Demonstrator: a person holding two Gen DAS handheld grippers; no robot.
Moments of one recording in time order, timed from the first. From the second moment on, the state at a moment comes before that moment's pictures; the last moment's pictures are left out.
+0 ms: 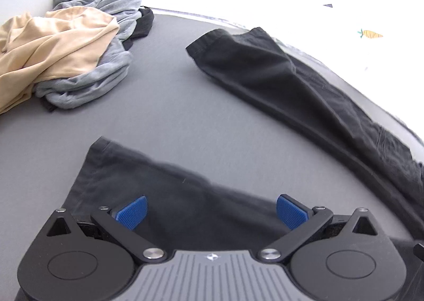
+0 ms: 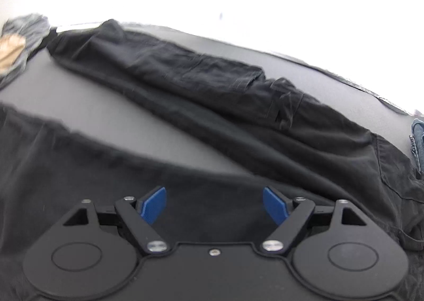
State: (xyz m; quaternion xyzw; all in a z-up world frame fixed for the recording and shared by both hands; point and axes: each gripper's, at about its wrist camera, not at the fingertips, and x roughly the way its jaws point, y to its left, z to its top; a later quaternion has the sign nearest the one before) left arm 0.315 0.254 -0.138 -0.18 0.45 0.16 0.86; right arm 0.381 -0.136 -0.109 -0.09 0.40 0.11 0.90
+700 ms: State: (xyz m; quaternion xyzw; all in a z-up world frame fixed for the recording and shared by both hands) left arm 0.517 0.314 -0.146 -0.15 0.38 0.22 0.89; right arm 0.488 -0.126 -0.143 -0.08 0.44 0.06 0.89
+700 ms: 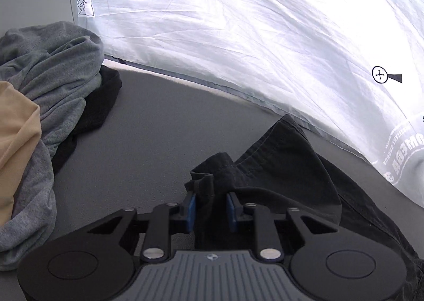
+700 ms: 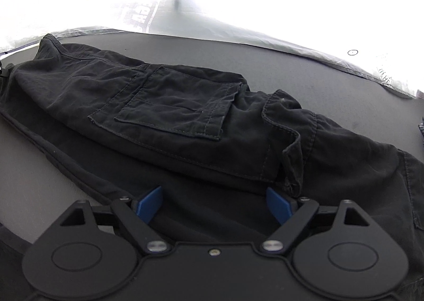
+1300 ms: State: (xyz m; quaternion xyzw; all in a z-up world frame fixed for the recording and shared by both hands) left arm 0.437 0.322 -0.114 -0.18 0.36 0.23 0.88; right arm 0.447 -0.117 -0.131 -0.09 0.45 0.06 0.89
